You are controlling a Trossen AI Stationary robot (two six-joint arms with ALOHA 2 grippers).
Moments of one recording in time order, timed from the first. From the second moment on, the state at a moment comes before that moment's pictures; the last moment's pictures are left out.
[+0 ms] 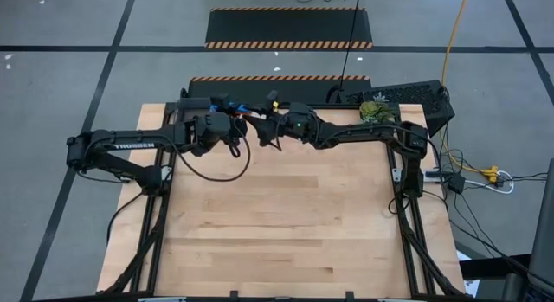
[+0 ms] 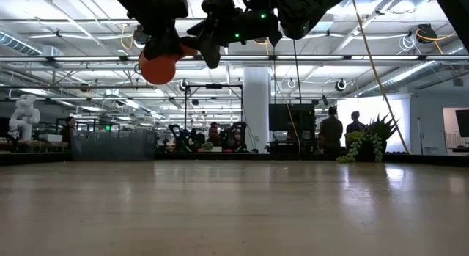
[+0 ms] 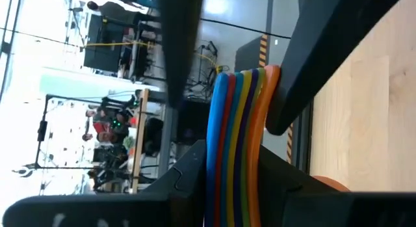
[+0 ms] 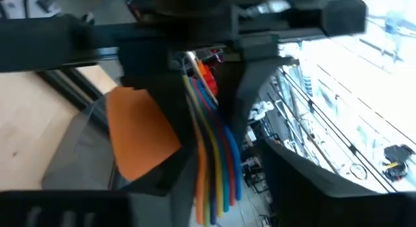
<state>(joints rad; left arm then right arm) 0.20 1.24 0.99 -0.22 -0.80 0.90 -0.25 1.90 1.35 0.61 0.10 -1.09</state>
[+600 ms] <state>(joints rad) 0.26 1.24 0.99 -0.27 -0.87 0.84 -0.25 1.87 1.35 0.47 0.37 -1.05</state>
